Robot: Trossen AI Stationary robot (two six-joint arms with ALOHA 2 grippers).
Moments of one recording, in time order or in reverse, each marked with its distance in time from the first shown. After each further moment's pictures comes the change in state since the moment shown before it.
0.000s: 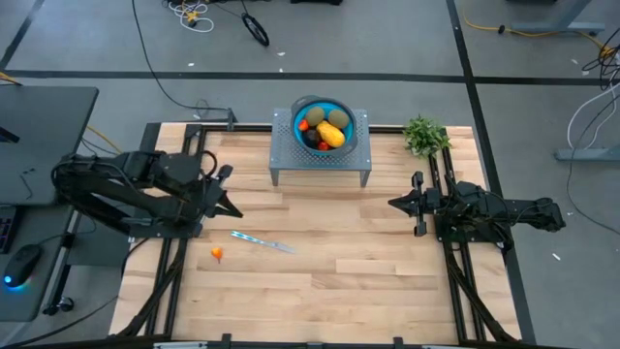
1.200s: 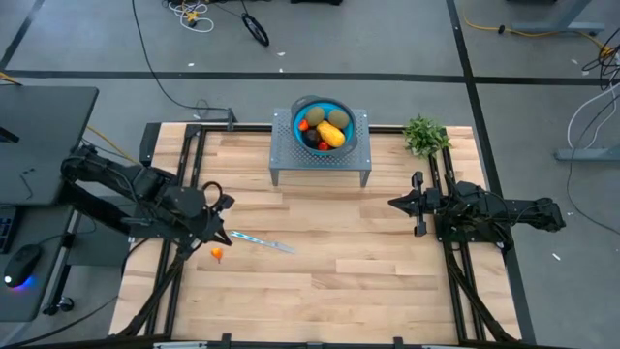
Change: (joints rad) left arm -0.240 0.010 -0.124 -0.056 -0.030 0.010; right arm 0.000 0.000 0.000 0.000 0.000 0.000
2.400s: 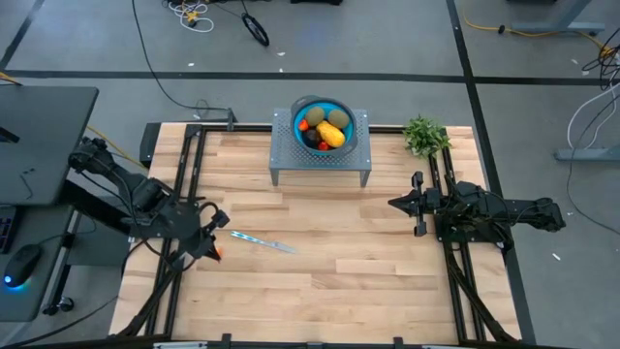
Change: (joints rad) left arm -0.202 0.008 -0.051 -0.035 -0.053 0.008; right arm 0.000 0.000 0.000 0.000 0.000 0.000
